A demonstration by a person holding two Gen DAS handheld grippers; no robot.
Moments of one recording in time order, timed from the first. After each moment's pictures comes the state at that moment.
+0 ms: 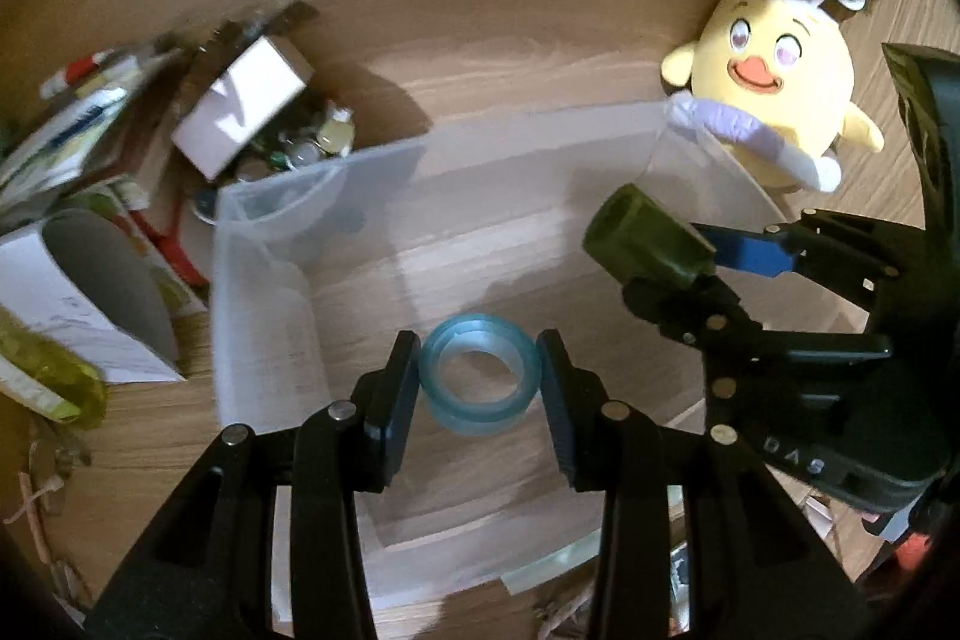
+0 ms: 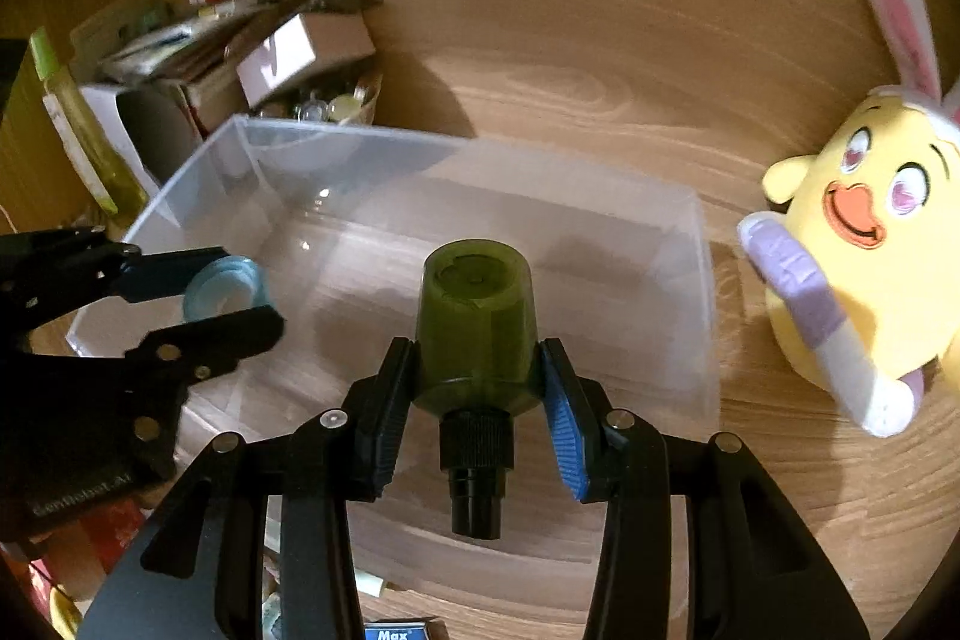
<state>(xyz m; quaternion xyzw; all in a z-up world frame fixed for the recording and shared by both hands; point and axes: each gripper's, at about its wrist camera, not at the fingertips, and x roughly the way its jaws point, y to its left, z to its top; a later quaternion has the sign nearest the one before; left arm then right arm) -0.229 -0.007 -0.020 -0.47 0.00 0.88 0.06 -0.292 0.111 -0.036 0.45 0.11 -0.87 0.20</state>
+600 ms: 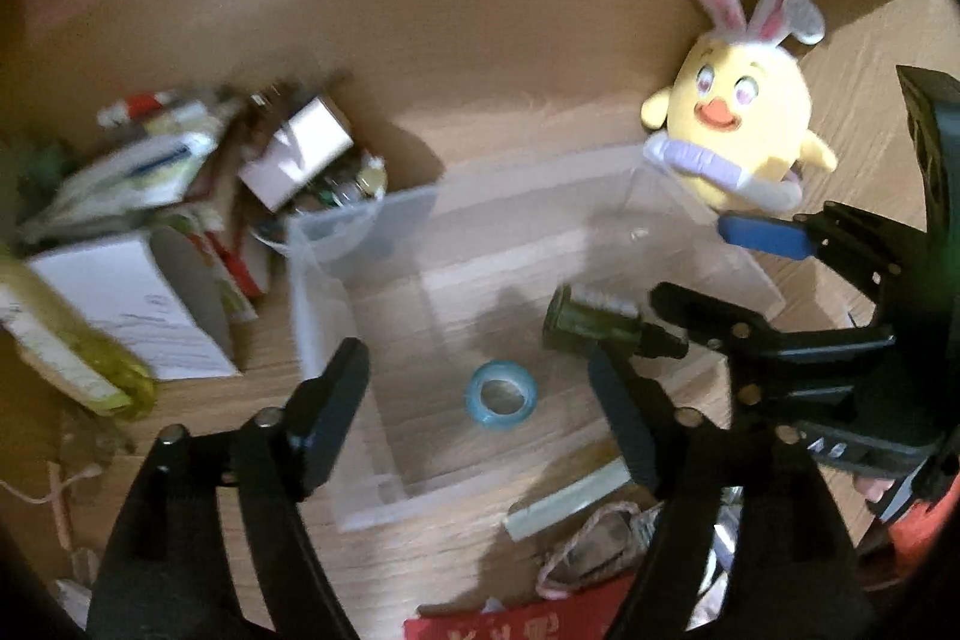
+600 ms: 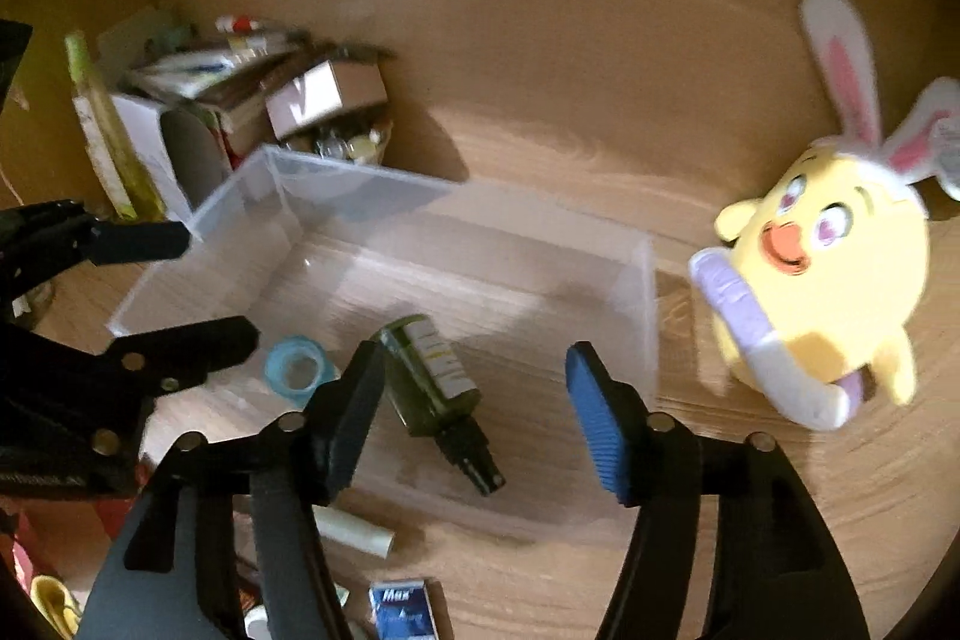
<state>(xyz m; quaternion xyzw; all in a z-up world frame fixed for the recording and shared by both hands) -0.179 -0.021 0.027 -0.41 0.01 0.91 0.06 -0.249 0.122 0.013 0.38 0.12 -0.90 0.18</state>
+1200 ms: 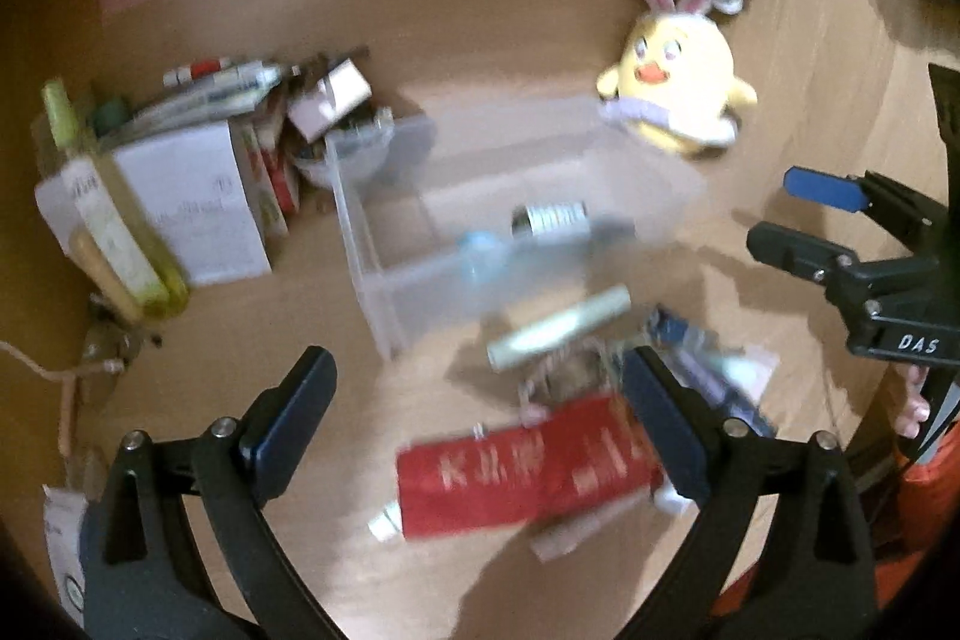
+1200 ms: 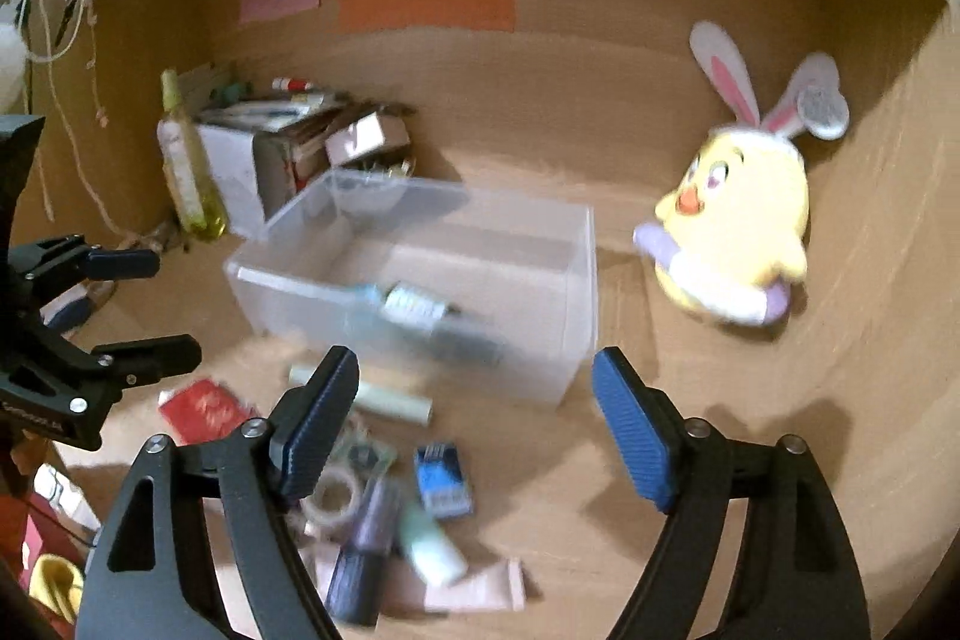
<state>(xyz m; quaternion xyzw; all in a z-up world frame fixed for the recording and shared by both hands) -0.065 -0.016 0.009 -0.39 0.02 0.92 0.07 -0.129 0.164 0.020 0.33 0.08 -0.92 0.19</state>
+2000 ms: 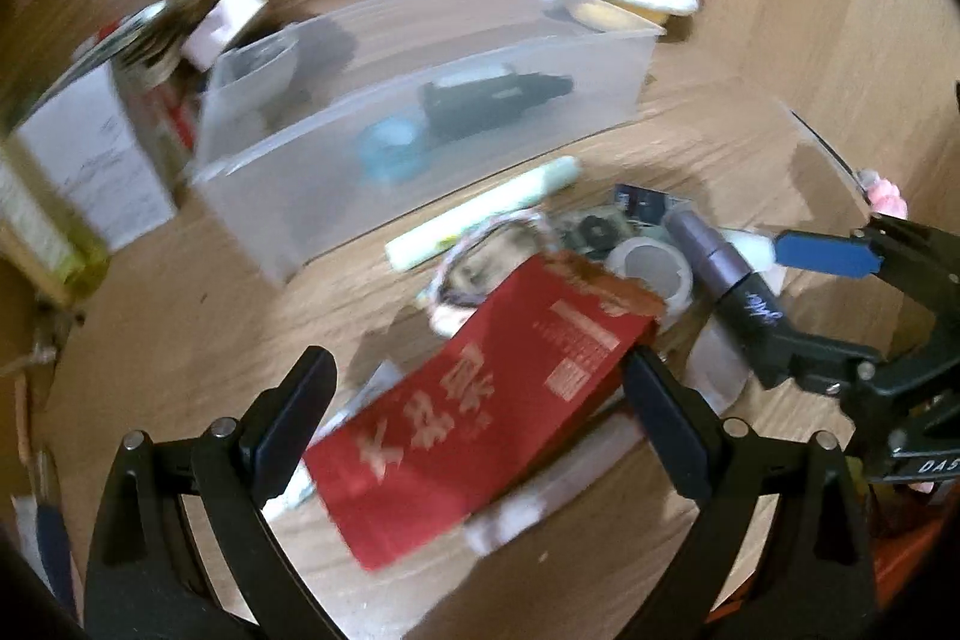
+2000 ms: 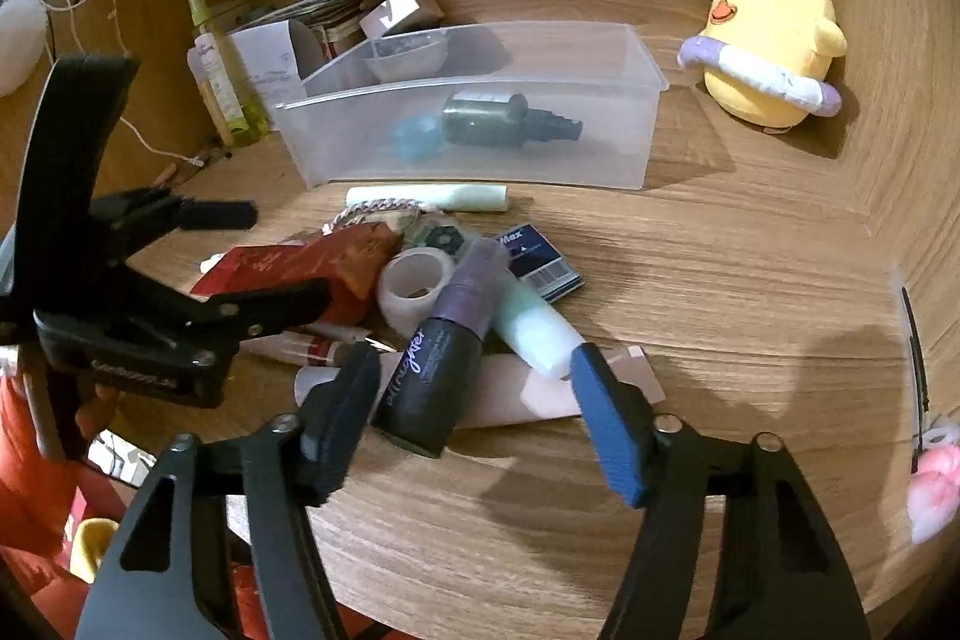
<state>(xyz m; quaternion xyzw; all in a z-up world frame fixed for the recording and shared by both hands) -0.074 0.029 -0.050 -0.45 0.09 0.88 0.12 -0.086 0.169 -0.057 0.40 0.02 -0.89 0.22</state>
